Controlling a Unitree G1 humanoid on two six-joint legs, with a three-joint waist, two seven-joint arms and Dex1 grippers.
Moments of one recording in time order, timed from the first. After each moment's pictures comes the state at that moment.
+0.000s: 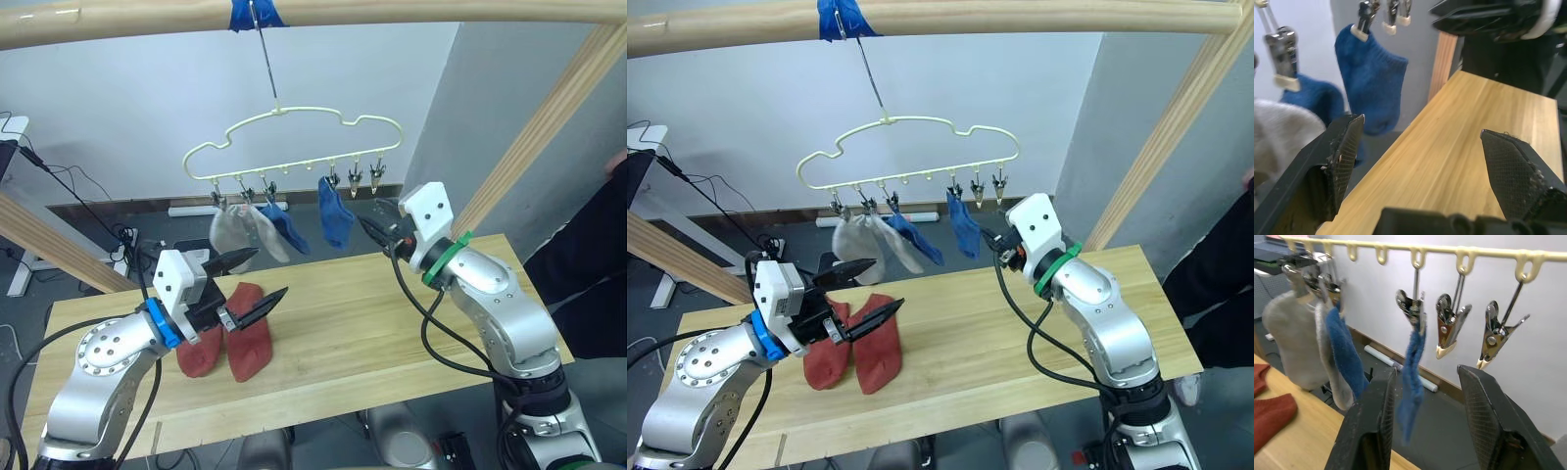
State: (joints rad) left arm 0.07 0.66 0.15 -0.44 -0.49 0.17 -0.80; right arm -0.43 -0.31 0.16 -0.45 0.18 0.65 0.35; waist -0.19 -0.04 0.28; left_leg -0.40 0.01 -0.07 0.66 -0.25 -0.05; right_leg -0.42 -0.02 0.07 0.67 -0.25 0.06
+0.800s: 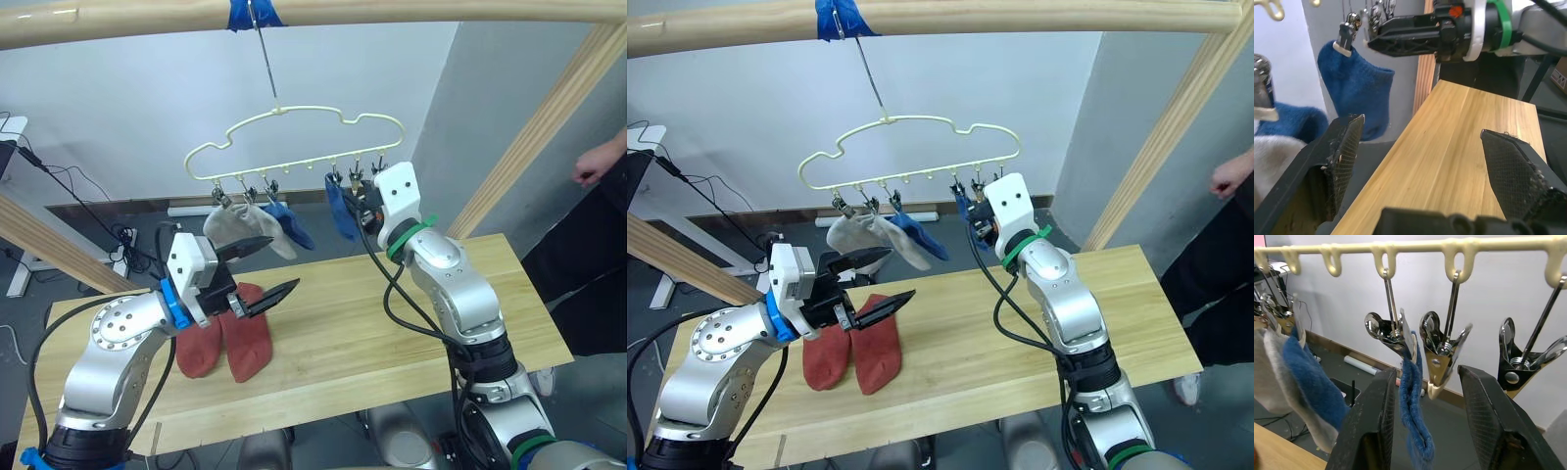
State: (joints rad) left arm -0.07 0.64 0.10 -0.38 -0.48 0.19 -0.86; right arm -0.58 -0.11 0.18 -0.19 0.06 0.58 0.23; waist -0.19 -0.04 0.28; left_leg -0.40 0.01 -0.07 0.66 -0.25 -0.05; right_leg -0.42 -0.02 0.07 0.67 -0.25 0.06
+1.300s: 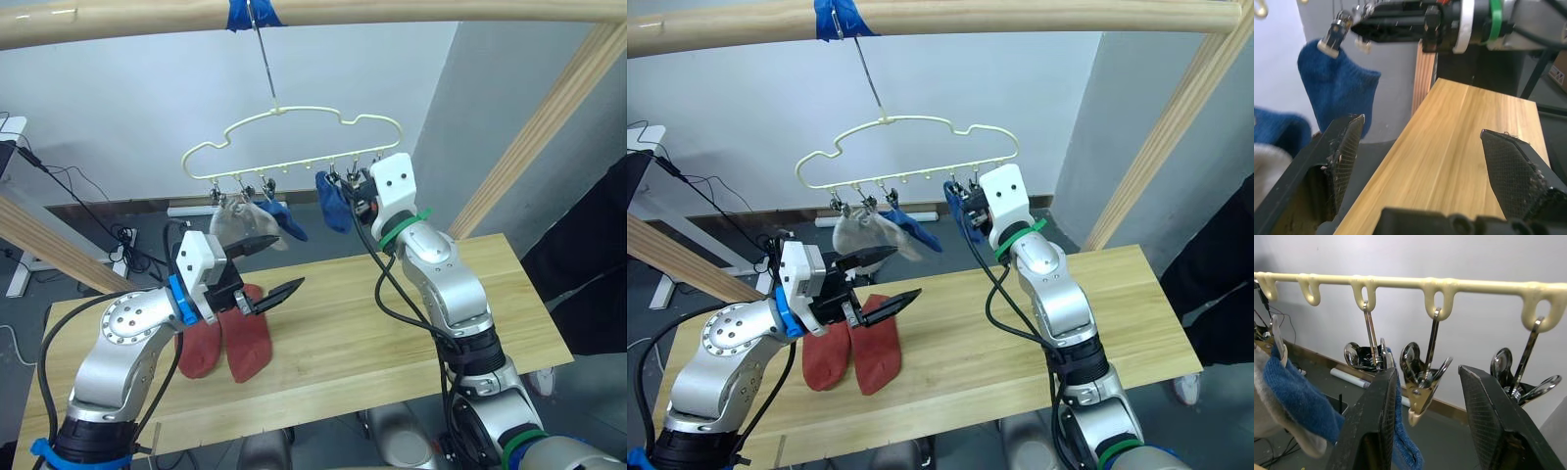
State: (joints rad) left arm -0.09 0.63 0.08 -0.34 -0.45 0.17 -0.87; right arm -0.62 -0.07 0.17 -0.14 0.01 0.52 0.17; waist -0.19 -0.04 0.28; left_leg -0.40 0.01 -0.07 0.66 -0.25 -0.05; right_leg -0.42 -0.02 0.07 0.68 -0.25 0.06
